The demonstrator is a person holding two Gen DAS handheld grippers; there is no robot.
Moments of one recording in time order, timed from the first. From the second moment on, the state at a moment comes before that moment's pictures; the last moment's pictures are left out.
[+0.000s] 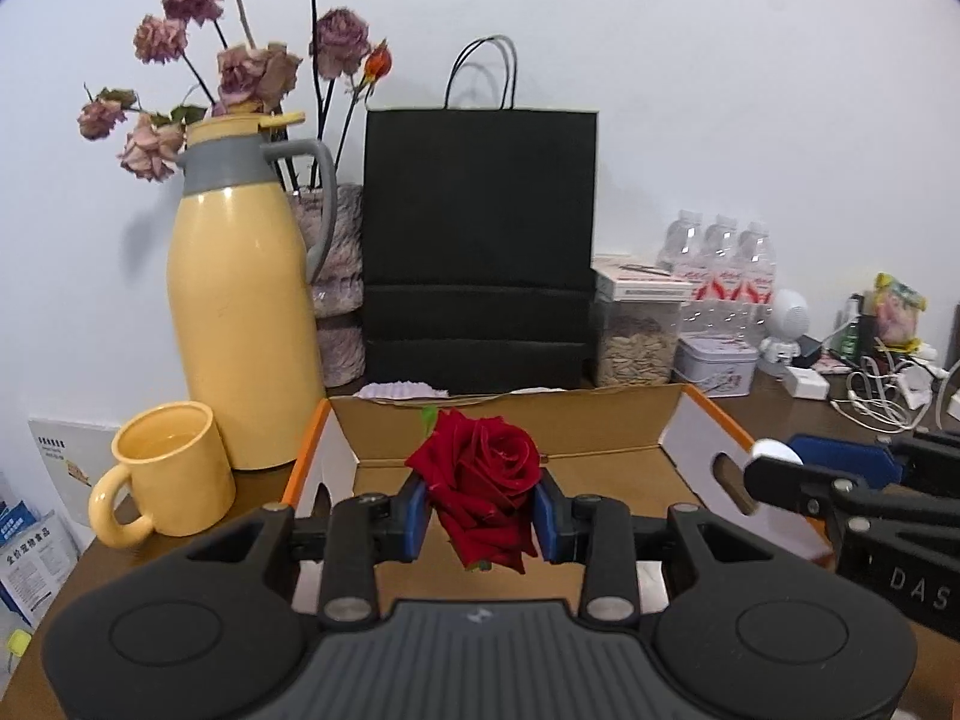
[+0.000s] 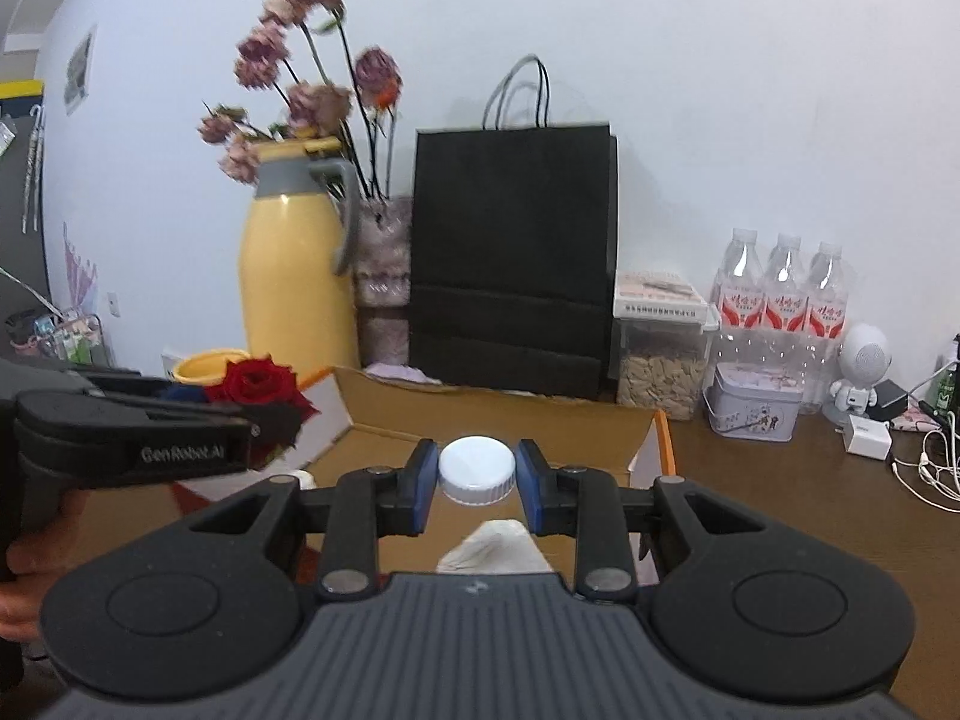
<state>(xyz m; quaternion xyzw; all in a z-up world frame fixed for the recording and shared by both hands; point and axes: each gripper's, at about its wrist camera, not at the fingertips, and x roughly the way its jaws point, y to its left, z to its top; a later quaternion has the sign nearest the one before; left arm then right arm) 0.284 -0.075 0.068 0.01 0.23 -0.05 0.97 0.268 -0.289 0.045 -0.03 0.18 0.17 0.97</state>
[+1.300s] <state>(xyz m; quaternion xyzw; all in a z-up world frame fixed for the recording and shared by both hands) 0.260 -0.061 0.072 0.00 0.20 -0.02 0.98 0.249 -0.296 0.049 -0.05 0.18 0.15 0.97</state>
